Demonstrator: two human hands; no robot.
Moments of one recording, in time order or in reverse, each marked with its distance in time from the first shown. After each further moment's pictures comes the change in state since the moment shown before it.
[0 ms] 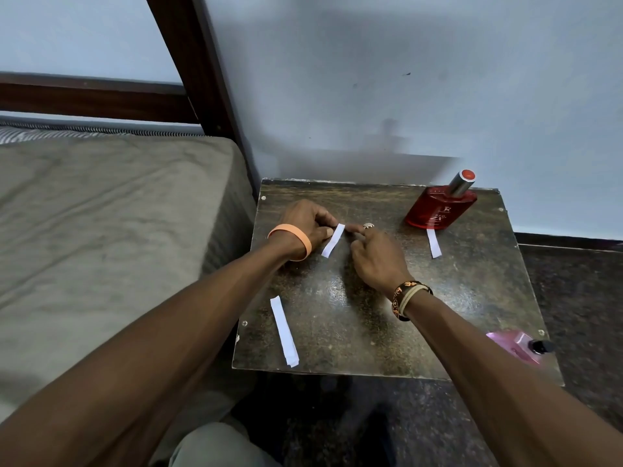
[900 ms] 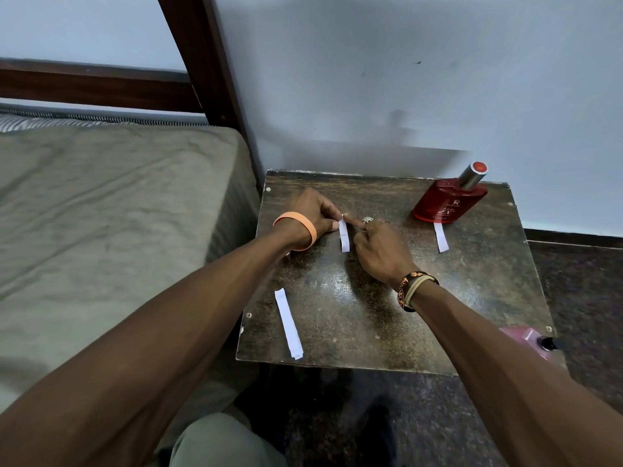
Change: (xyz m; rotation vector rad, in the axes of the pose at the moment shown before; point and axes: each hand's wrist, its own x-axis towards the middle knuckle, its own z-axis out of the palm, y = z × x) left_hand 0.003 0.002 -0.004 0.009 0.000 -0.036; right_hand 0.011 0.006 0.003 -0.069 -0.037 -0.032
